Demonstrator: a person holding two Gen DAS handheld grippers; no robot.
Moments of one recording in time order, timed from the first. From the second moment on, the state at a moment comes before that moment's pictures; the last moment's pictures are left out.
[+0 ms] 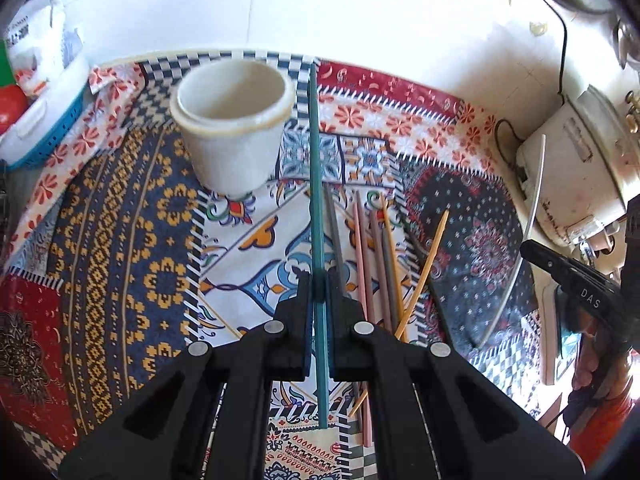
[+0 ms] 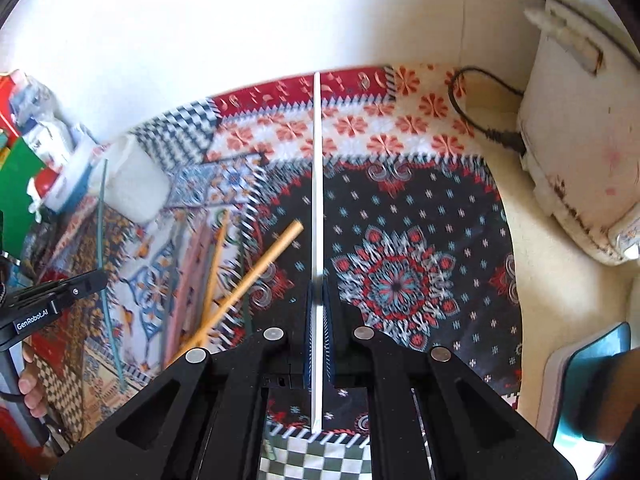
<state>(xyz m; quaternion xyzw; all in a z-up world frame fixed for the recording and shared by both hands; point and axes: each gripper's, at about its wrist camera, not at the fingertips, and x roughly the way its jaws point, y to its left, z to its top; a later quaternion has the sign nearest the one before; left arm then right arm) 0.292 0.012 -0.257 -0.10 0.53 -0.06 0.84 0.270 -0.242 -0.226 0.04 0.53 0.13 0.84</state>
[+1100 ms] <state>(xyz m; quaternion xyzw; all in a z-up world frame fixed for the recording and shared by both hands) 0.320 0.101 -0.126 -0.15 0.34 0.03 0.93 0.330 -0.122 -0.102 0.03 0.37 0.28 0.88</state>
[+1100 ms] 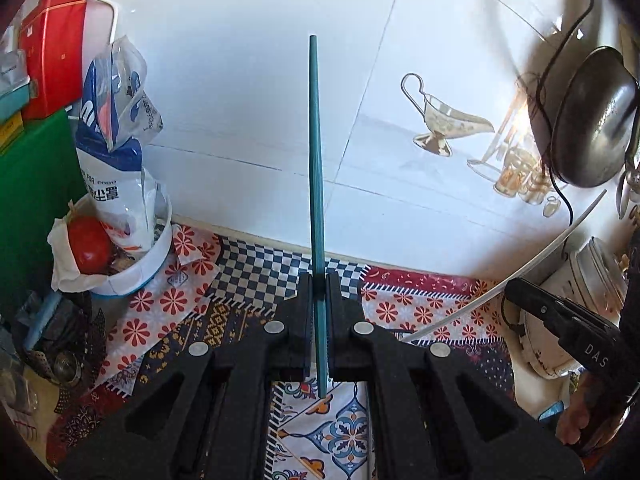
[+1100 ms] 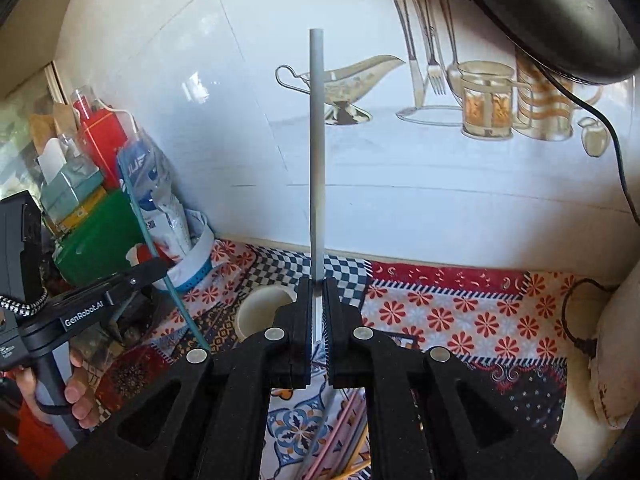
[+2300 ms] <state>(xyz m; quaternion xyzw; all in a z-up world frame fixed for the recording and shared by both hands) 0.403 0.103 -0.225 -0.11 0.42 0.05 0.90 0.425 -0.091 -0.291 0.04 0.59 0.21 0.78</state>
